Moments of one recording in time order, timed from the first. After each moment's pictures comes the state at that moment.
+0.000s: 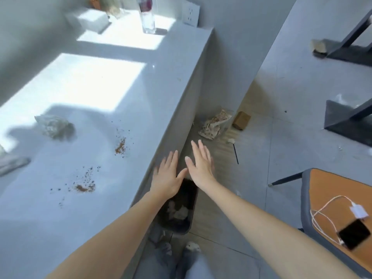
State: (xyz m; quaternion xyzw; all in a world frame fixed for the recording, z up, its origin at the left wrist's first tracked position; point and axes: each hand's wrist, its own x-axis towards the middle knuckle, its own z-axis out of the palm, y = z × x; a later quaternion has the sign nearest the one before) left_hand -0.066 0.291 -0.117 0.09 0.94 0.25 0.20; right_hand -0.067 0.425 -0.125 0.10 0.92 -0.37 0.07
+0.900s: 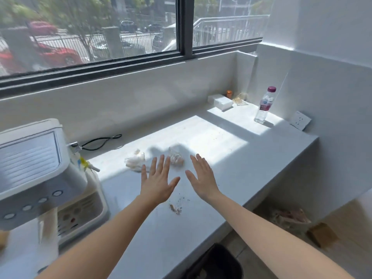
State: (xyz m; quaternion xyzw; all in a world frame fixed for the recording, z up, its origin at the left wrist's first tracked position) left_hand -0.049 0.071 0.043 -0.18 0.98 0.09 0.01; right_hand -0.132 0.215 0.028 -0.28 0.89 -0.35 0.11
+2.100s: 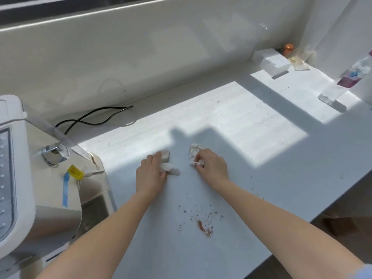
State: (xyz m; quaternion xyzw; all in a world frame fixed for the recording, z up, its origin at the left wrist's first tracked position) left_hand -0.107 -0.081 -0.081 -0.31 0.93 0.22 -0.01; right_hand -0.236 0.081 -0.070 -0.31 0.92 -0.20 0.13
